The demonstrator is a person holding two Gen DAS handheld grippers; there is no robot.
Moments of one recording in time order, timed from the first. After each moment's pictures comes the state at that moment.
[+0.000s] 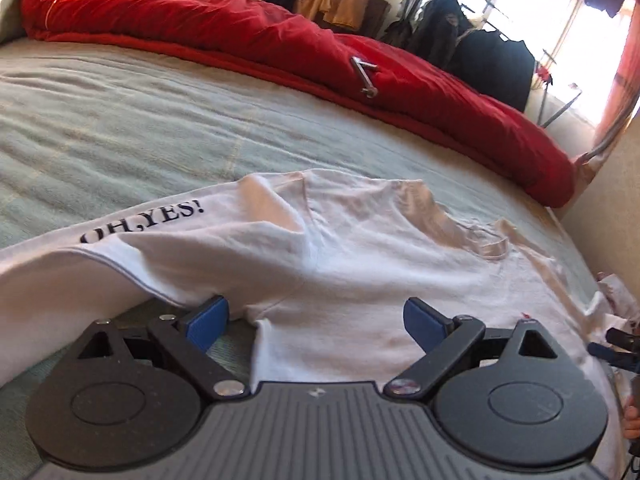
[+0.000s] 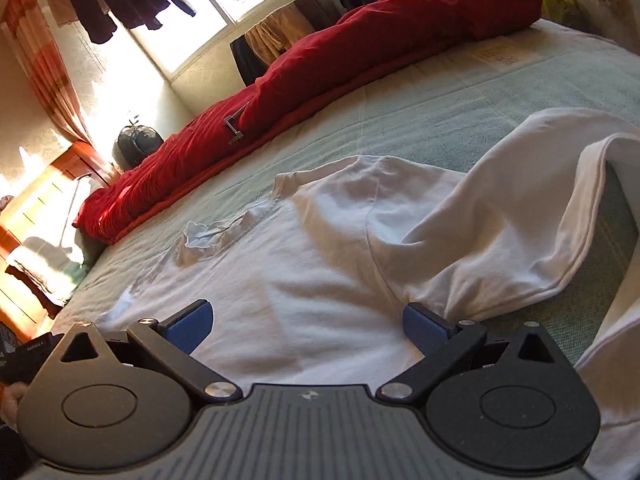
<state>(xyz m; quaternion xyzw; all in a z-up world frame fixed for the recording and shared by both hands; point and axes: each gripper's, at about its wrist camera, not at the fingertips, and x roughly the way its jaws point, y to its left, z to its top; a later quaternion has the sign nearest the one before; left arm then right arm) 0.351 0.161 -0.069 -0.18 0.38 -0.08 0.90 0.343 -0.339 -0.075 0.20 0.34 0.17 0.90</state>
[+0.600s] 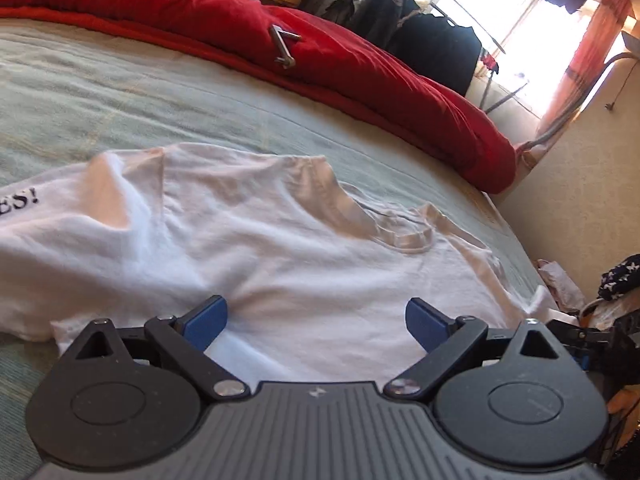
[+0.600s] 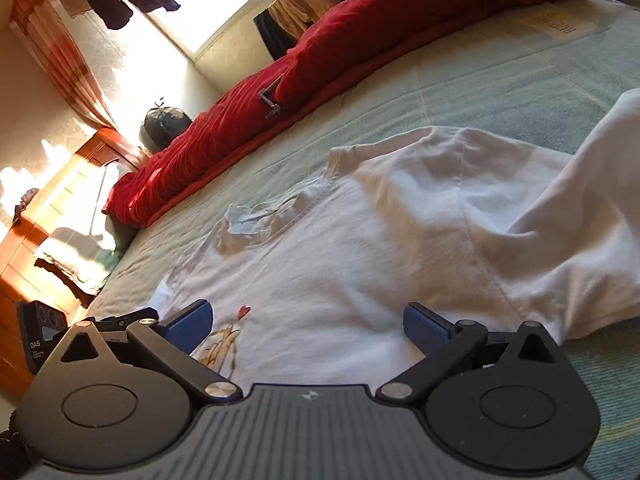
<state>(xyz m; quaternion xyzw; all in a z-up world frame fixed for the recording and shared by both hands) 0.386 0.105 -0.085 -0.20 0.37 -0.15 0.90 0.371 -0.312 -0.074 0.24 0.37 0.20 0.87</state>
